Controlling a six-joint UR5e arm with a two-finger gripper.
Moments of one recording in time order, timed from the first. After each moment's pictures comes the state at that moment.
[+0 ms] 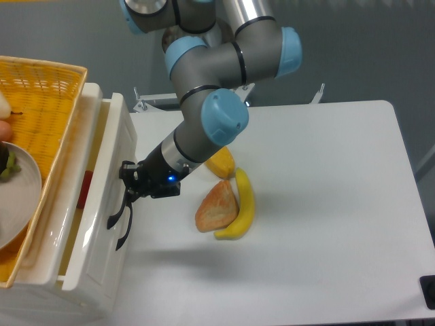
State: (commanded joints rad) arm 2.32 -1.88 -1.56 -1.37 0.89 0.38
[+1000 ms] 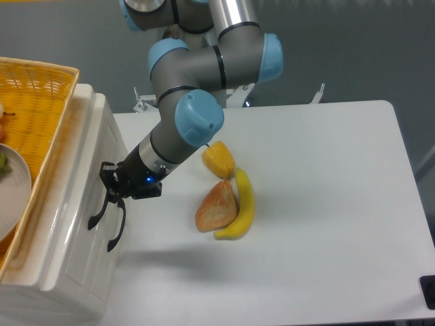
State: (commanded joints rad) arm 2.30 -1.89 -1.56 -1.32 0.90 0.33
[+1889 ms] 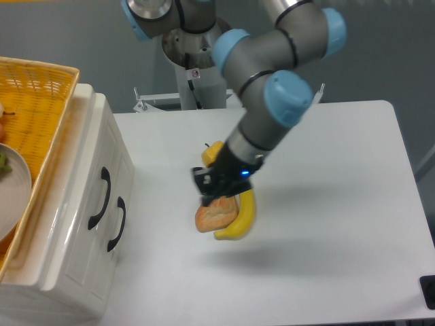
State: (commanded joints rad) arm 2.61 -1.89 -1.52 -1.31 1.16 0.44
